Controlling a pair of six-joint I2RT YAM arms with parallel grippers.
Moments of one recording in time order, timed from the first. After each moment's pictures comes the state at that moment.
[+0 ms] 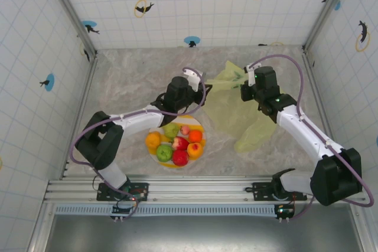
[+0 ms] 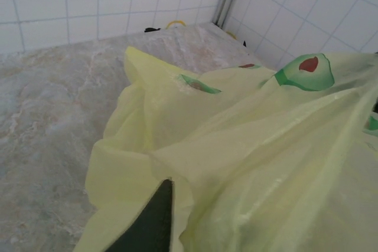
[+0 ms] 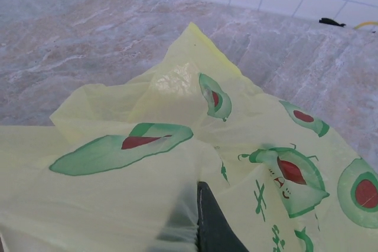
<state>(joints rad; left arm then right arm) -0.74 1.68 0.99 0.37 0.15 -0.25 0.38 1.28 0.95 -0.29 0.06 0.07</state>
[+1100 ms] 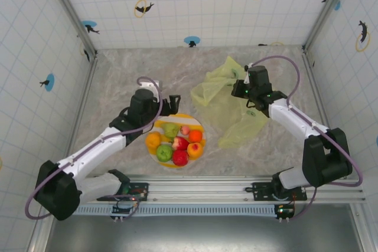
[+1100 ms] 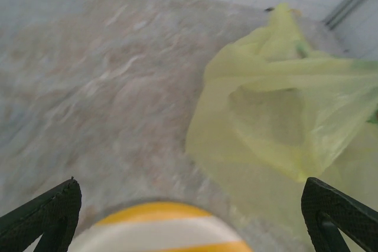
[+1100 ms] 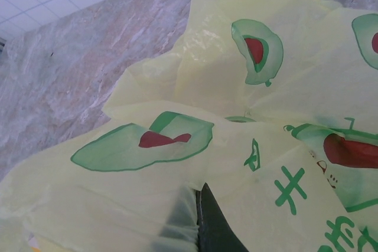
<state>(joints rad) -0.57 1.10 0.71 -0.15 -0.03 -0.46 0.37 1.43 0.95 -0.17 -0.10 0.50</state>
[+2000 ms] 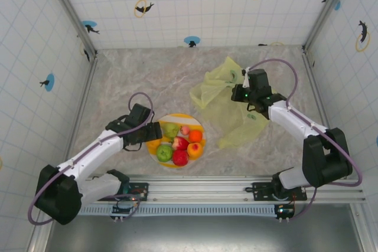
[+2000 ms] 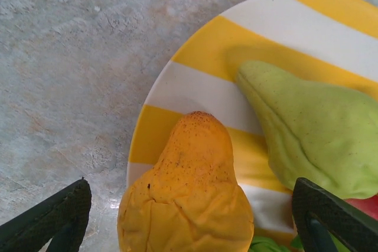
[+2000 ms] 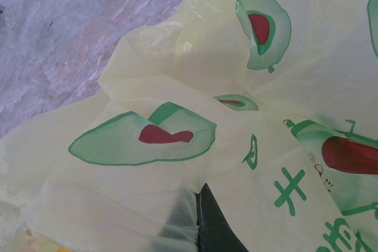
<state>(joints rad) -0.50 1.10 0.64 -0.69 -0.01 -0.63 0.37 1.43 0.91 -0.17 -0.15 0.43</state>
